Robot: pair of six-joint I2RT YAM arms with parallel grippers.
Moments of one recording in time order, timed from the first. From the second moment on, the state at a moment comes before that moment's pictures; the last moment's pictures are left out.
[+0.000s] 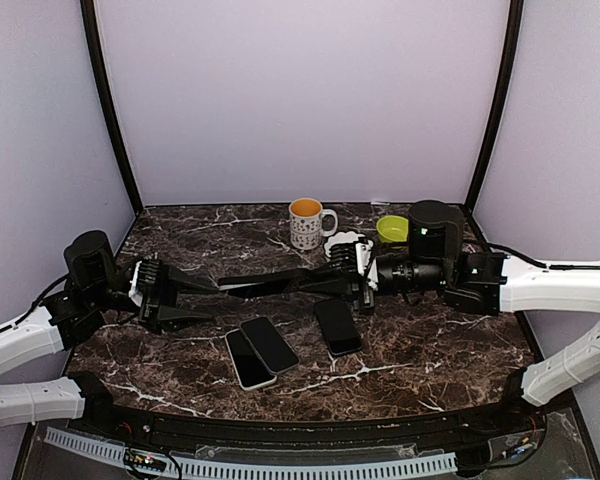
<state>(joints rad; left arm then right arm) -0.57 0.79 0.49 0.22 1.03 0.43 1.03 1.28 0.90 0.21 -0.52 -0.60</state>
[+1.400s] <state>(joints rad) -0.59 0.79 0.49 0.19 1.03 0.44 1.04 1.32 0.90 0.24 -0.60 -0.53</state>
